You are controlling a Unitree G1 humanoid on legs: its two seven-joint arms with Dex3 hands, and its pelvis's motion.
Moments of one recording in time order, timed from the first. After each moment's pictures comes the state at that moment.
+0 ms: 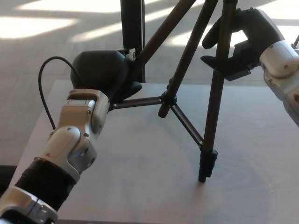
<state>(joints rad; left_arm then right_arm) -0.82 0.34 -0.43 0.42 0.86 0.28 0.05 -1.06 -0.57 0.52 0.24 0.14 0.64 -0.10</state>
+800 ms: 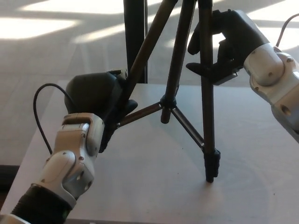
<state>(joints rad) -0.66 0.32 -0.40 0.31 0.83 0.33 0.09 -1.07 -0.57 0.62 0.21 0.07 0.56 -0.09</state>
